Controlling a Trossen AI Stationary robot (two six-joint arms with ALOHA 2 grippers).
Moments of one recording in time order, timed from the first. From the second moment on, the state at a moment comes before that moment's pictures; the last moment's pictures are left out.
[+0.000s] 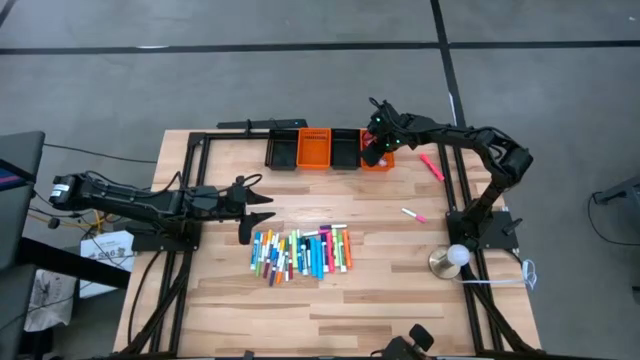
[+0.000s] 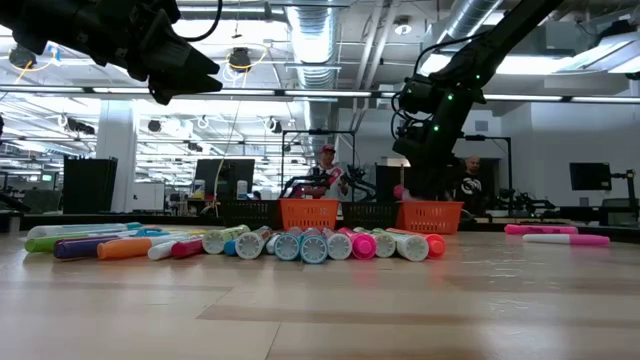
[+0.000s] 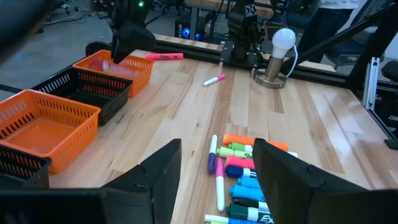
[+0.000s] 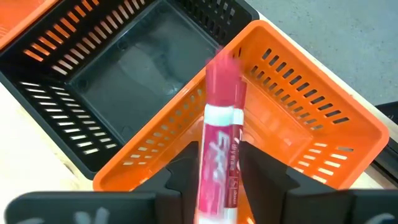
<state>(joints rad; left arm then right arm) -0.11 0.77 0.36 0.15 -0.25 -0.14 -0.73 1.68 1.08 -0.47 0.00 0.03</state>
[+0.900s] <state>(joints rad) -0.11 0.77 0.36 0.15 -0.25 -0.14 -0.65 1.68 1.18 -0.63 0.00 0.05</state>
